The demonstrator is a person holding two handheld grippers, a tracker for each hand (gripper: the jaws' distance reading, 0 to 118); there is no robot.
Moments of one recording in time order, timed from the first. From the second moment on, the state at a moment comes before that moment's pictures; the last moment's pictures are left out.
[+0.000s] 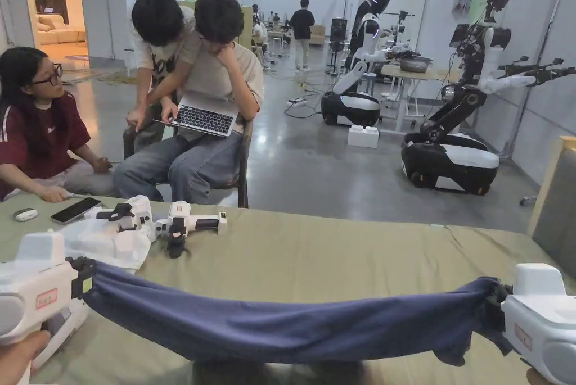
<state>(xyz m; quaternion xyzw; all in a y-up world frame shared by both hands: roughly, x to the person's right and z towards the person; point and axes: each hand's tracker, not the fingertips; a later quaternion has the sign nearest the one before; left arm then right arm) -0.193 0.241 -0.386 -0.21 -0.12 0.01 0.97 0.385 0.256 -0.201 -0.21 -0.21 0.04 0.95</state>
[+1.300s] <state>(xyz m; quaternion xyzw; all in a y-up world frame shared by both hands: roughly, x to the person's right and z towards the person) -0.214 0.128 -0.249 -0.27 -0.09 -0.01 0.96 0.272 0.151 -0.100 -0.22 -0.18 0.04 0.96</state>
